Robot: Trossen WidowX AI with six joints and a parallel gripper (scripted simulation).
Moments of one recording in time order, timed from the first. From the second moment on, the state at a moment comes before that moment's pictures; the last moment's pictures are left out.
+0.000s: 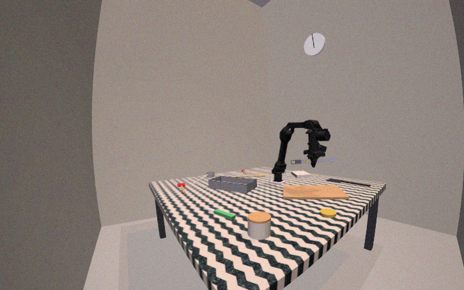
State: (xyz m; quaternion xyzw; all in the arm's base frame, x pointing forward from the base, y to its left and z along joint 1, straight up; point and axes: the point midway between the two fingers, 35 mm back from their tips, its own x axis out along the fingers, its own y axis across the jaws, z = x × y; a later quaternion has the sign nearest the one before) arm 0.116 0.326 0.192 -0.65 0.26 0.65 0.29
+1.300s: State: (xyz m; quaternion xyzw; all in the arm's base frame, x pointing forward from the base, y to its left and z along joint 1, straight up) arm 0.119 0.333 0.130 -0.65 0.26 0.65 0.29
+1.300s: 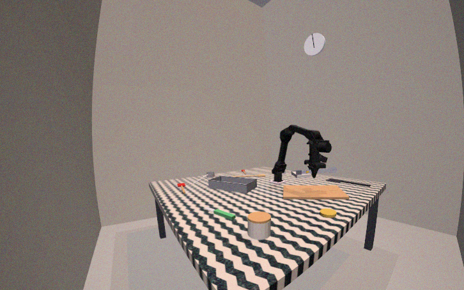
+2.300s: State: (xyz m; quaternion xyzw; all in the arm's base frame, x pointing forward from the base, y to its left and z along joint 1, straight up) arm 0.117 0.329 0.082 -0.65 0.26 0.65 0.29
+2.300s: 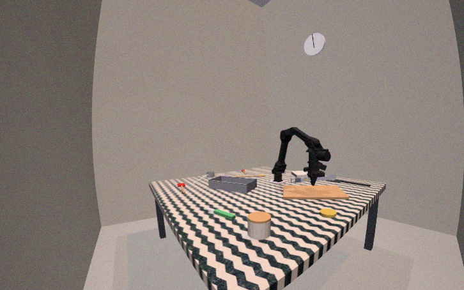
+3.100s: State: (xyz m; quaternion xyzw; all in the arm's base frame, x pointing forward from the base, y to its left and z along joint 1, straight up) arm 0.117 0.329 0.081 -0.65 0.26 0.65 0.29
